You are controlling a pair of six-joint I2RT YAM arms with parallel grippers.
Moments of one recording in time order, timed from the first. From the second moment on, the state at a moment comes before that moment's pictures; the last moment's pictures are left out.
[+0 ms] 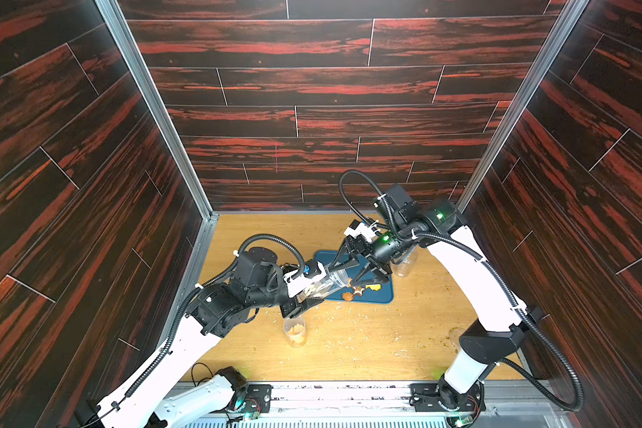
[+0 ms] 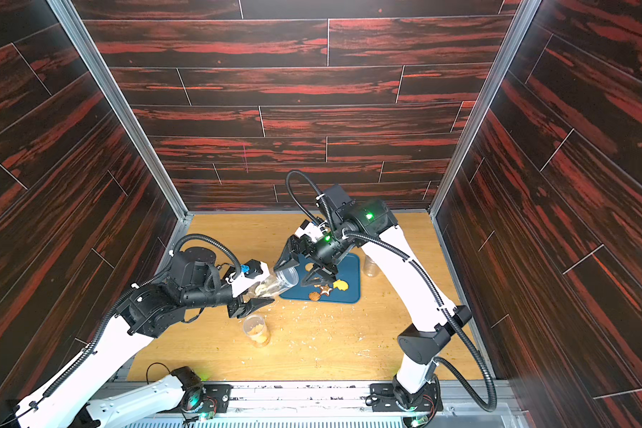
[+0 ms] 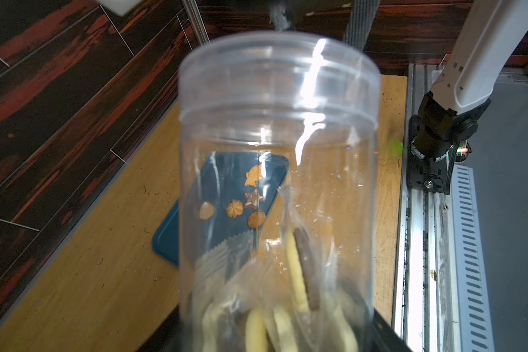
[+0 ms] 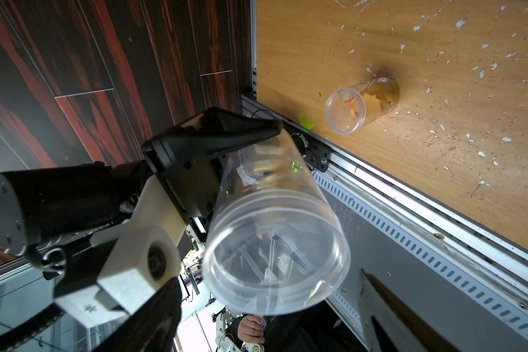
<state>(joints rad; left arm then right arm) -0.66 0.98 1.17 -0.77 0.41 0.43 0.72 1.75 2.22 -1.57 -0.83 0.72</state>
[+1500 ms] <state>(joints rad) -0.66 0.98 1.18 -0.80 0.41 0.43 0.72 1.78 2.20 -1.53 -0.85 0.72</state>
